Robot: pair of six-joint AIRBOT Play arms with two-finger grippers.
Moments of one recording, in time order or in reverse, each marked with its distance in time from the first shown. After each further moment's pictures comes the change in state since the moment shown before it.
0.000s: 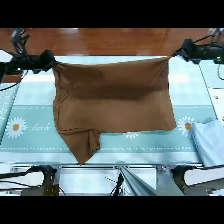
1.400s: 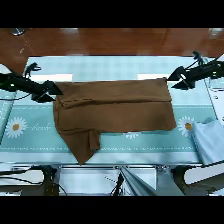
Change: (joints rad) left arm 0.157 -0.006 -0.114 0.095 -0.575 0.087; right arm -0.075 -0.041 -0.082 -0.151 0.444 0.058
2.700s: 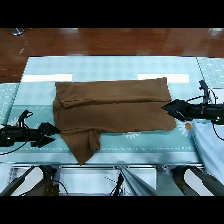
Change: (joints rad) left arm 0.327 0.478 -0.838 -0.077 0.101 0.149; right arm -0.050 0.717 -0.903 0.209 -0.216 -0.221
